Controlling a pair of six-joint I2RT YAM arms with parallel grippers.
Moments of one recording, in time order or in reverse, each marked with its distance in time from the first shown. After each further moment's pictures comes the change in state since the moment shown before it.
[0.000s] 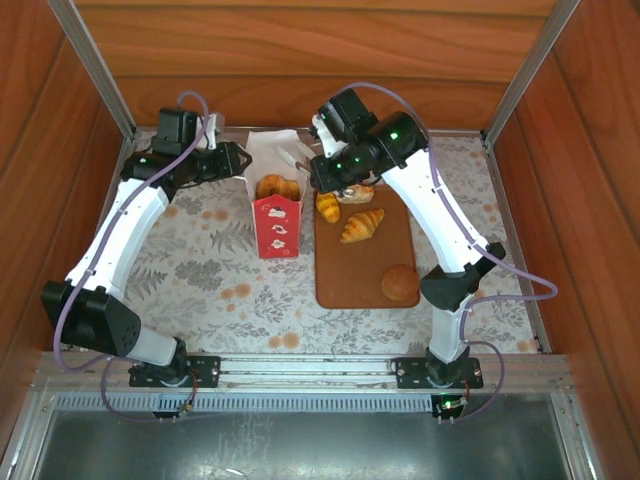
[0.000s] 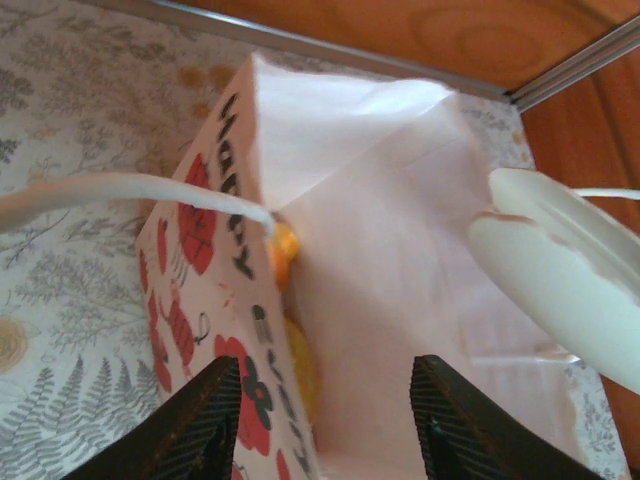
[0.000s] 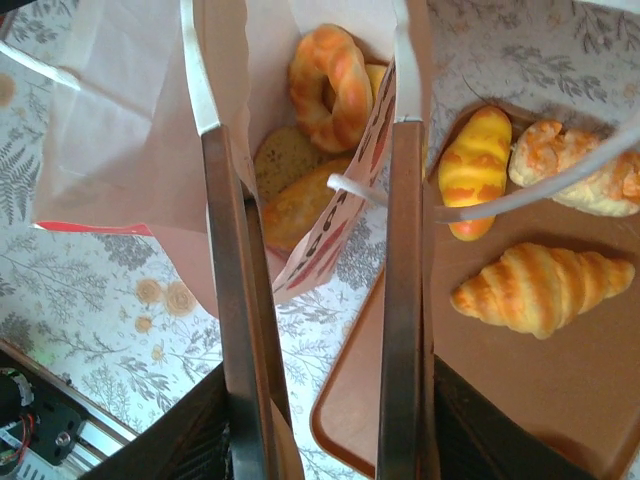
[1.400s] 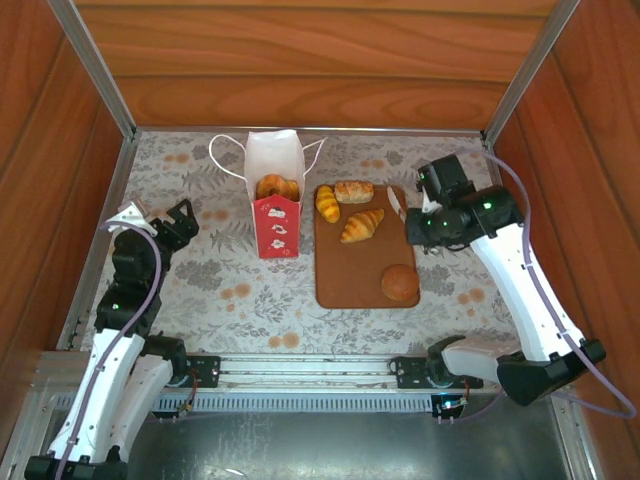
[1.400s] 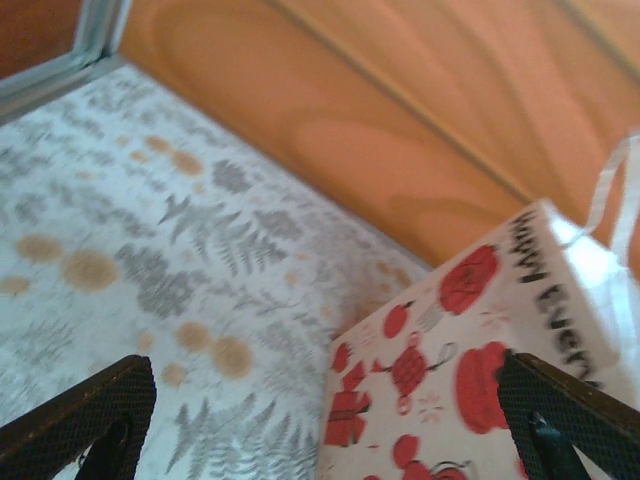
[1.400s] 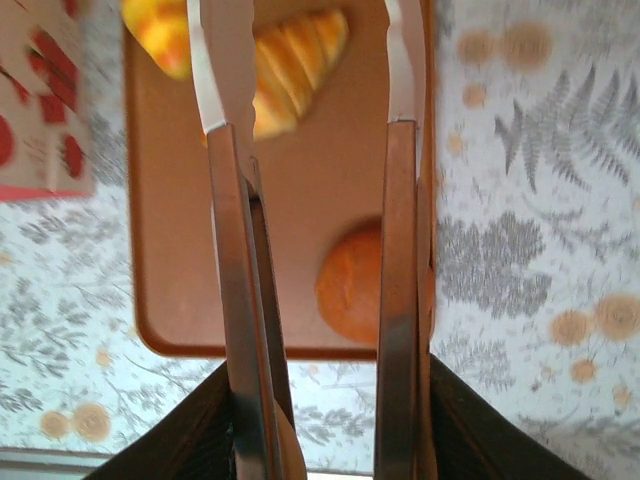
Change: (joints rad) left arm 0.089 -0.900 -0.931 0.439 -0.533 -0.254; right arm -0.314 -0.707 -0.977 0.111 0.113 0.147
